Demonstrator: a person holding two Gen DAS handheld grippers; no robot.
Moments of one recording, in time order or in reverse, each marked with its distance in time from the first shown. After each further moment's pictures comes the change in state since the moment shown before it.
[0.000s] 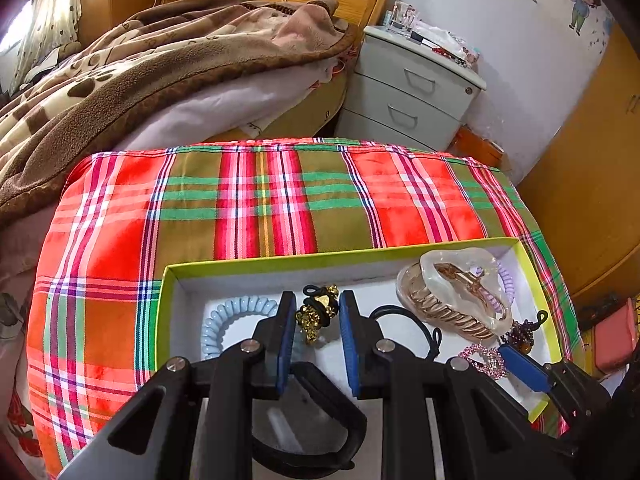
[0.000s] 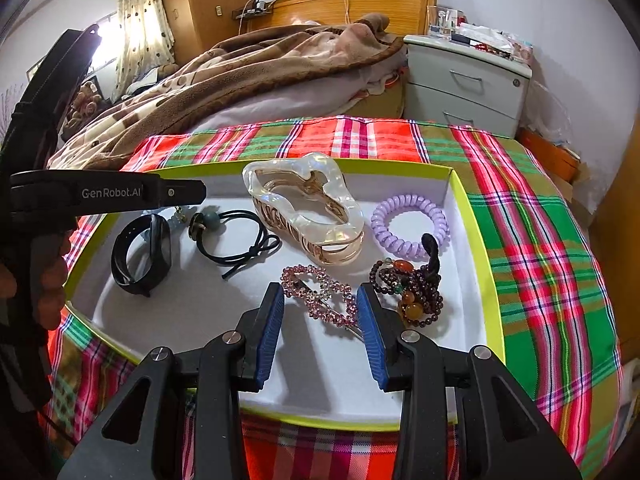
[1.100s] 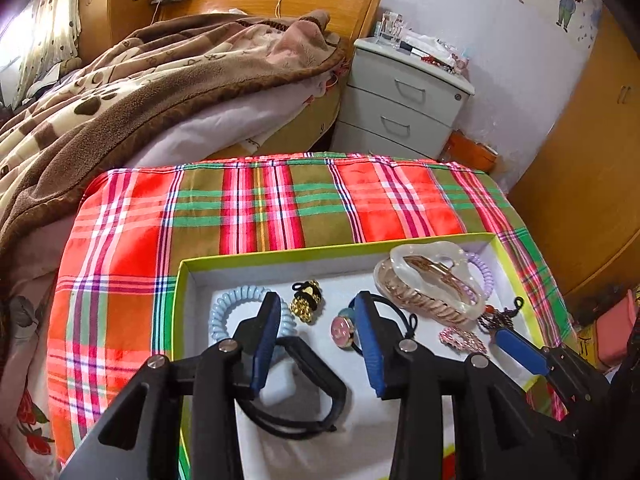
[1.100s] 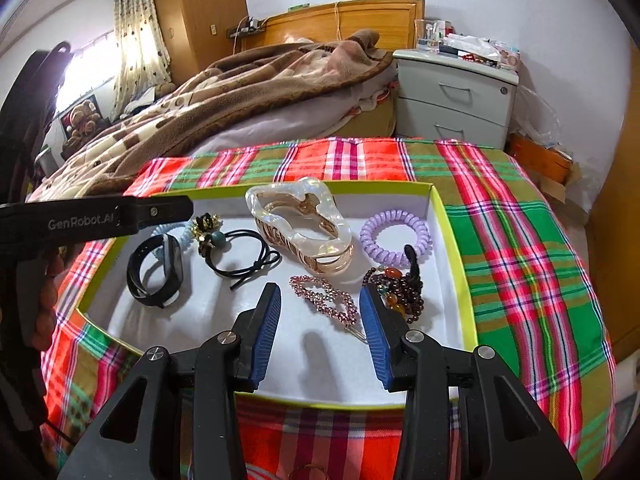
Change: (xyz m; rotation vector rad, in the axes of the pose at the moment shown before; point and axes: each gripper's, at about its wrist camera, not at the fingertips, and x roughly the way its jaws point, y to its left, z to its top) left arm -0.034 -0.011 -0.011 0.030 -0.050 0.008; right arm -0.026 -0.003 -0.002 0.044 -0.074 0.002
